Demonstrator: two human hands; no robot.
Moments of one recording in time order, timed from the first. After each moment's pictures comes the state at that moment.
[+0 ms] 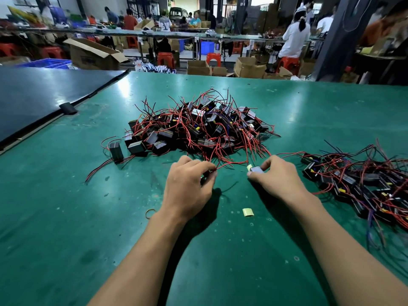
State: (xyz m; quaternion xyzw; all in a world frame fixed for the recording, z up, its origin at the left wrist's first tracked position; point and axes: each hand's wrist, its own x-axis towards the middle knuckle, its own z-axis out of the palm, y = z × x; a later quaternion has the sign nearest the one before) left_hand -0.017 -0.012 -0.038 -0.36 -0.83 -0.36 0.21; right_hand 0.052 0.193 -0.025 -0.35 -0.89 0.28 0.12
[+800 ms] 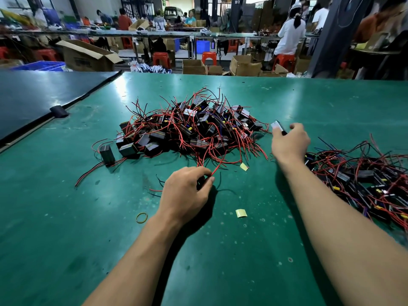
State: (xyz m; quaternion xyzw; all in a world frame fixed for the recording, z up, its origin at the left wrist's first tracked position) left_hand -0.013 -0.004 -0.042 -0.36 -0.85 -0.37 0.13; right_hand 0.006 0.247 -0.004 -0.42 -0.76 0.34 0.38
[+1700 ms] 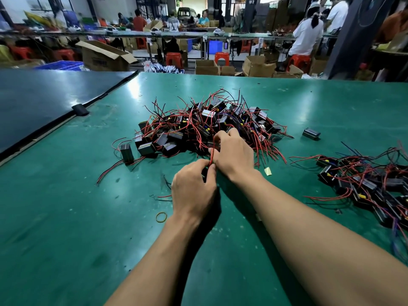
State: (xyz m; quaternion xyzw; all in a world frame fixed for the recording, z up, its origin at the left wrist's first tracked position) left_hand -0.021 -0.007 -0.042 -0.20 -0.86 -0.44 0.17; right_hand -0.050 0.120 -0.019 -0.15 -0.95 0.14 0.24
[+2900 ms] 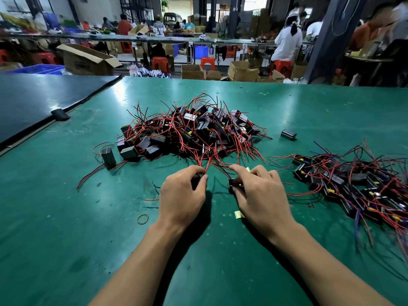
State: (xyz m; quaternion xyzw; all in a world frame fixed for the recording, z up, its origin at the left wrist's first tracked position) left_hand -0.006 -0.006 -0.042 -0.28 -0.83 -0.46 0.16; right_hand 0.087 0.146 -0.039 -0.09 -0.94 0.01 0.33
